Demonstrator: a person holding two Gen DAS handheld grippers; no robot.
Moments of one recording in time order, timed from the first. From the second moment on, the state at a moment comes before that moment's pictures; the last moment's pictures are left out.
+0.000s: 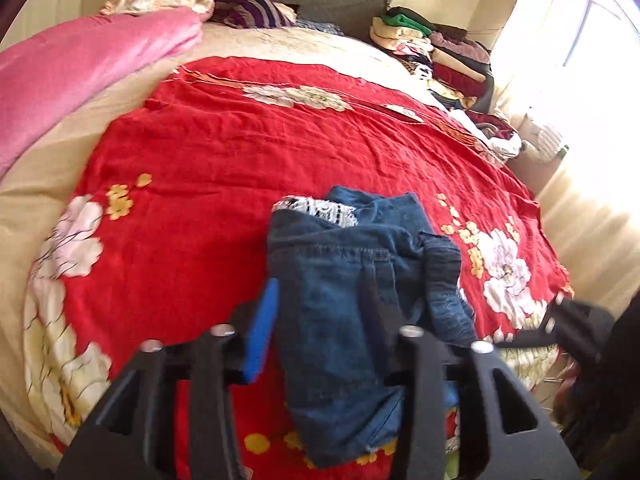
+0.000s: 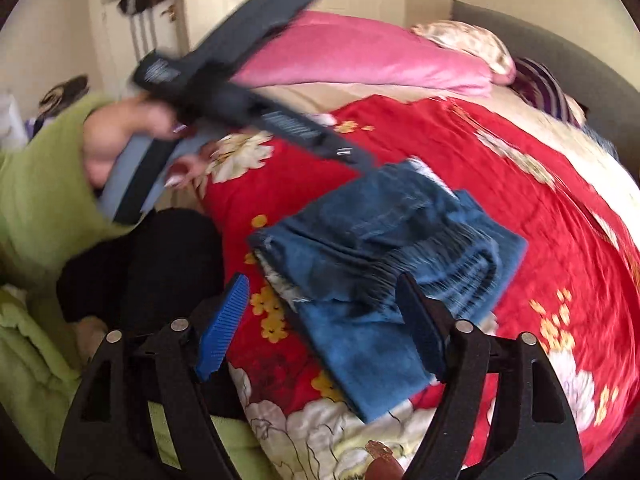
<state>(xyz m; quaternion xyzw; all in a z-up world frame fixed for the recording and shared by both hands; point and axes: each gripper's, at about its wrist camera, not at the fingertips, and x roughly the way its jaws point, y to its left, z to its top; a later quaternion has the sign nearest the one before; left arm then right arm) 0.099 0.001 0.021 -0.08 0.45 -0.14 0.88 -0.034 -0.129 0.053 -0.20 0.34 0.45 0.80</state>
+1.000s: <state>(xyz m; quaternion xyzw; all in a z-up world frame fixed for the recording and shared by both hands) 0.131 -0.017 -0.018 -0.08 0.48 -0.16 0.86 -0.045 -0.091 0.000 -0.30 0.37 0.50 0.73</state>
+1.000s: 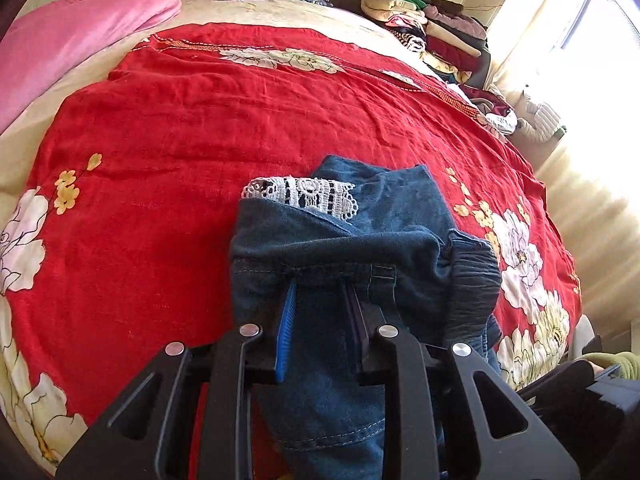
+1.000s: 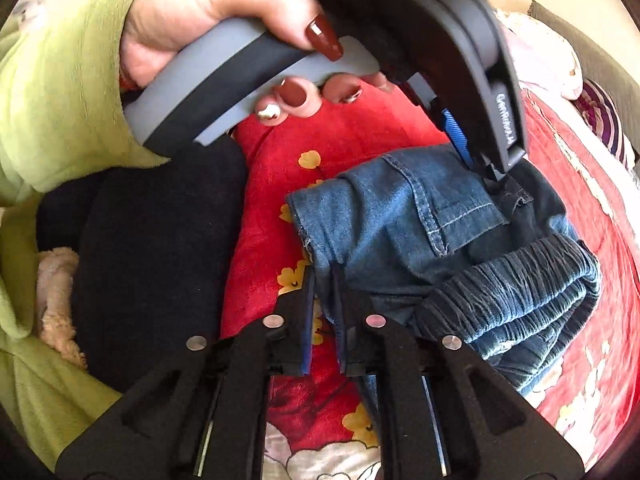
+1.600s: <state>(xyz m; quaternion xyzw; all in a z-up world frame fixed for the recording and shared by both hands) 0.122 -0.022 -0.011 -0.07 0.48 -0.16 0.86 -0.053 -0.114 0.056 -0.24 0.36 0.50 0.75</state>
